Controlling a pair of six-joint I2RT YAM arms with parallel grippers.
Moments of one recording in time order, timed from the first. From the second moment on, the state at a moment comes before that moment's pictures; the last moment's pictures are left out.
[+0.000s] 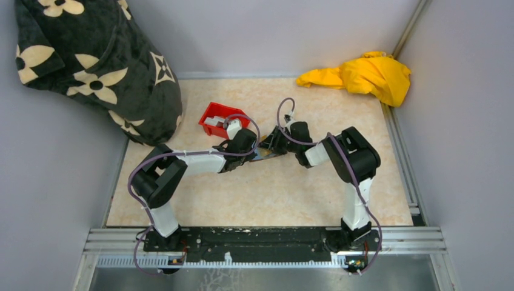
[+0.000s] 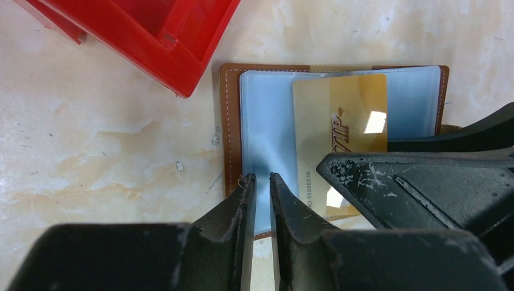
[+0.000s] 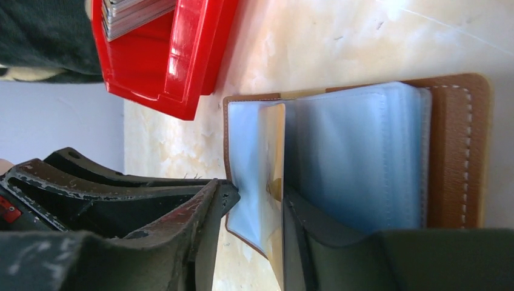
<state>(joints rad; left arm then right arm) -0.76 1.80 0.92 0.06 -0.40 -0.92 0.47 2.00 0.81 0.74 -0.44 0.90</state>
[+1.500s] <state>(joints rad) -0.75 1.82 0.93 0.12 -0.38 -0.92 0.52 1.89 1.02 0.17 -0.25 0.55</state>
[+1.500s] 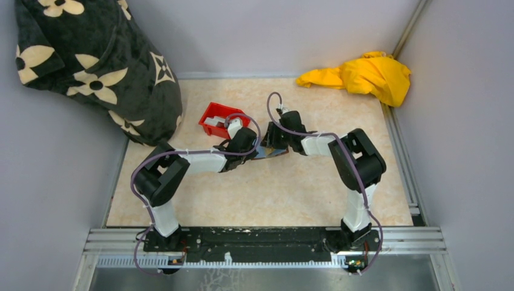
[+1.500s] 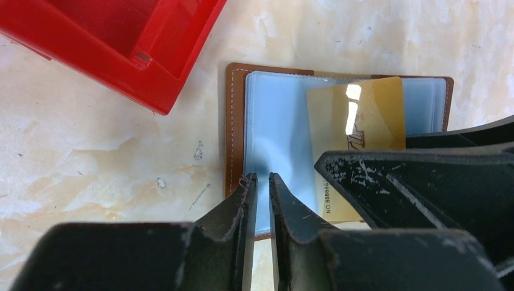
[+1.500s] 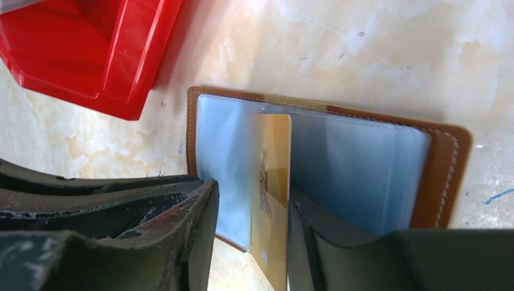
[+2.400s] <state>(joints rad) -0.74 1.82 0.91 0.16 -0.35 -0.92 0.55 1.93 0.95 0.41 -0.19 0.73</state>
